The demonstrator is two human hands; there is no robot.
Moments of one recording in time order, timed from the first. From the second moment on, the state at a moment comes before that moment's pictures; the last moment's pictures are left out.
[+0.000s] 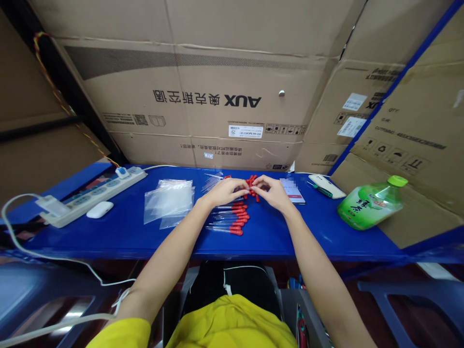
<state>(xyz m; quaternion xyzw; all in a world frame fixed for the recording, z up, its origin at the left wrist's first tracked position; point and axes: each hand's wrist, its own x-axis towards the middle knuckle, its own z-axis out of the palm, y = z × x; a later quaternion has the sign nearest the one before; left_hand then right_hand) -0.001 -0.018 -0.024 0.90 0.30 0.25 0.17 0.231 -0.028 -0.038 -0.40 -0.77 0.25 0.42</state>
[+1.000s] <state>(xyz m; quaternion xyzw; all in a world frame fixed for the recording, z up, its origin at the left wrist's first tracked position) 0.010 -0.005 -0.033 0.66 0.37 0.50 0.42 0.219 -0.028 -0.044 -0.44 -0.78 0.12 0.43</state>
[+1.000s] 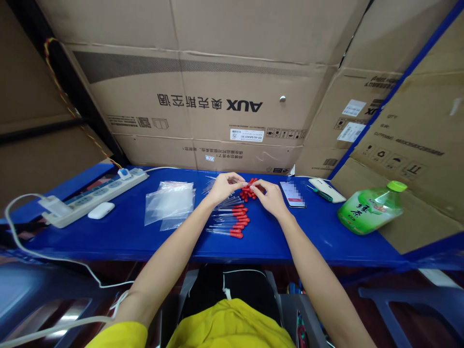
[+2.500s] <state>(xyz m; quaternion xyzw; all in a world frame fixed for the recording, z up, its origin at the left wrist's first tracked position) 0.023 -0.033 -0.011 0.27 0.11 0.59 0.75 0.193 -0.044 -0.040 -0.39 -0.74 0.16 0.53</state>
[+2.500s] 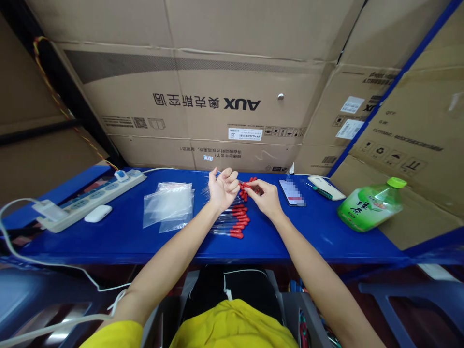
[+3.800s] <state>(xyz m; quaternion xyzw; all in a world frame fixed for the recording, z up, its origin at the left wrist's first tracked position) 0.033 -0.038 -0.010 0.29 0.11 0.58 0.75 0.185 -0.046 -0.050 -0.38 -0.71 0.22 0.55</state>
